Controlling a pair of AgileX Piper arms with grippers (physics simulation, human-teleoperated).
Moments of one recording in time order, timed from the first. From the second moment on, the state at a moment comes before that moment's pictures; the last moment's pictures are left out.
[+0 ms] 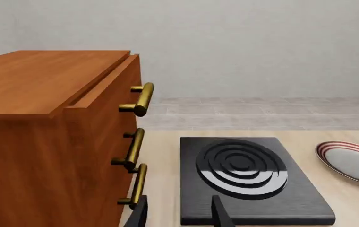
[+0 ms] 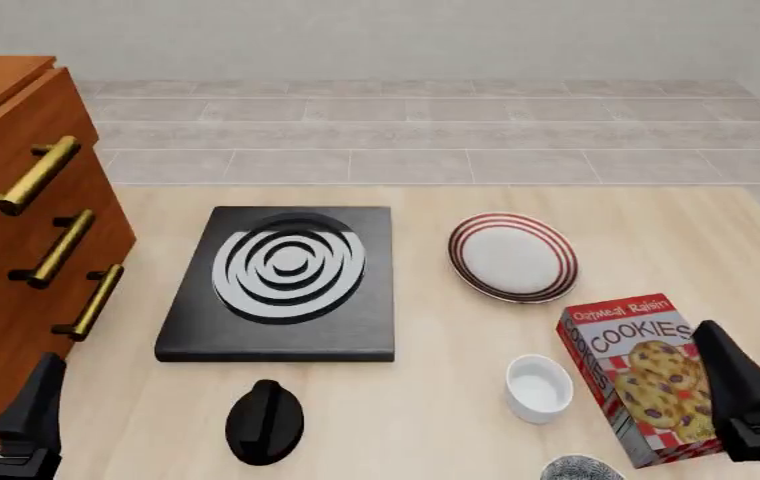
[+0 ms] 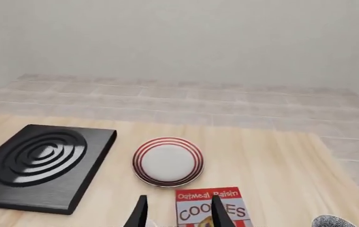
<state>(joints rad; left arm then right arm) 0.00 0.00 0.00 0.00 0.00 0.10 0.15 -0.22 0.16 -0.01</state>
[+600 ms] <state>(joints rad) 0.00 0.00 0.00 0.00 0.00 0.12 0.33 -0.41 0.37 -0.01</state>
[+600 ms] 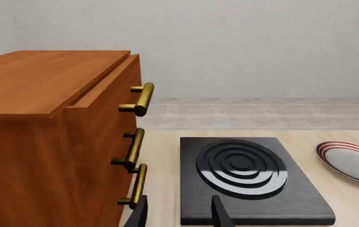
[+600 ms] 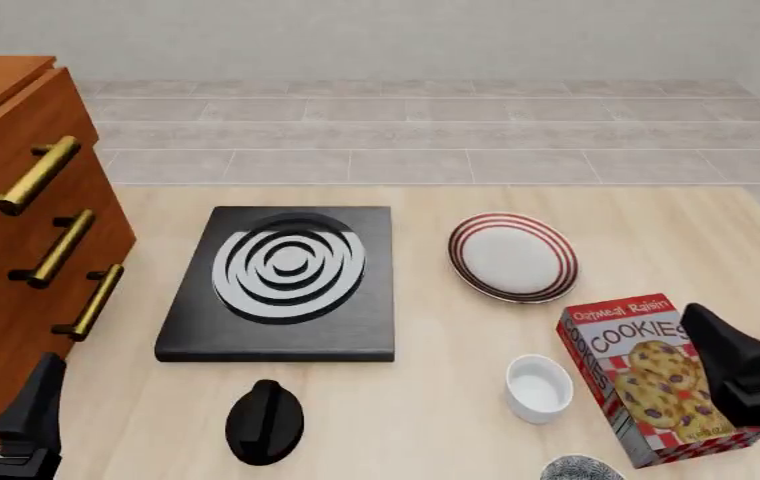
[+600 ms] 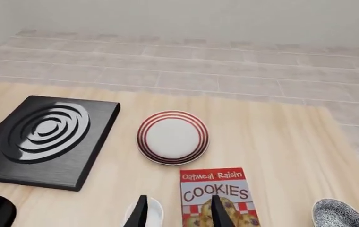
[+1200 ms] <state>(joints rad) 0.00 0.00 0.00 0.00 0.00 0.17 0.40 -0.55 0.63 0.05</state>
